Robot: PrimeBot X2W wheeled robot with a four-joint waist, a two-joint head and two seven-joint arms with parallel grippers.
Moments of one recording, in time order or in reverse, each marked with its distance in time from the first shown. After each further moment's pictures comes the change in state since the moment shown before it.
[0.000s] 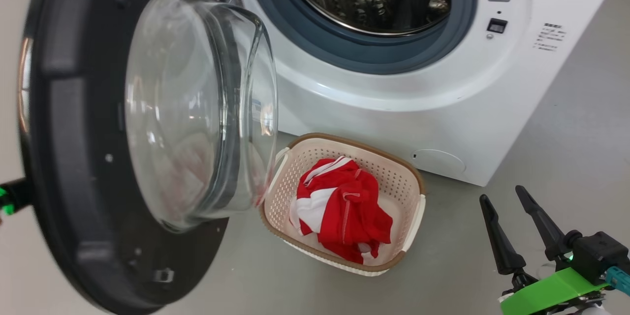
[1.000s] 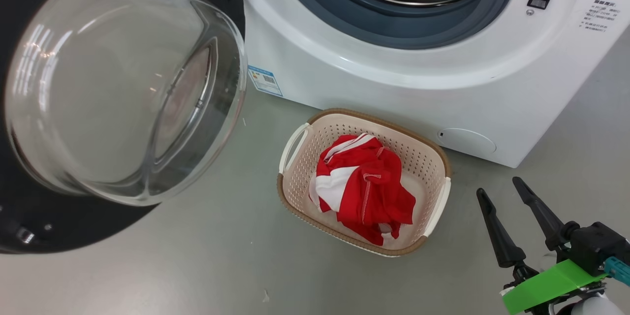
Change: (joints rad) left arm -0.383 0.049 0.107 0.678 0.263 0.000 -0.301; right arm -0.036 -0.049 0.043 0.005 0.001 0.000 0.000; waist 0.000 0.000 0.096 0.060
